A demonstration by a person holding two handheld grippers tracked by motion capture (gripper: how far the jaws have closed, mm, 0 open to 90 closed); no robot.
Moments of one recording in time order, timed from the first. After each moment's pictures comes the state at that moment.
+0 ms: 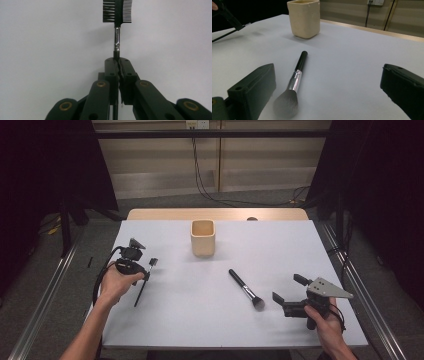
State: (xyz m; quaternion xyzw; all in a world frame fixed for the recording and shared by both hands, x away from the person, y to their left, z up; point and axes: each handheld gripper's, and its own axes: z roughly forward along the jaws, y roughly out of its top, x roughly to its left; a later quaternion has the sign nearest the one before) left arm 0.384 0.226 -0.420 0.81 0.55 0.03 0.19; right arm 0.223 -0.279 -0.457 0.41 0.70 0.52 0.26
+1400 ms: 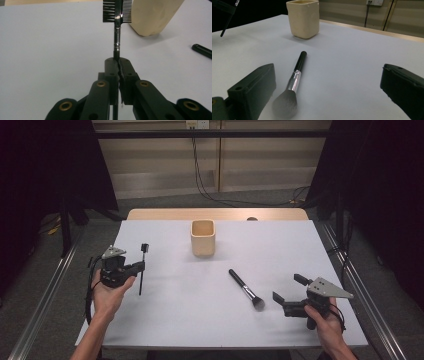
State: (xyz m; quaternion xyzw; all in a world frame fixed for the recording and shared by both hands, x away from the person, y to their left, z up) left arm 0.334 0.251 -0.411 0.75 0.49 0.16 0.42; right arm 0.223 -0.280 -0.457 0.41 0.70 0.52 0.26
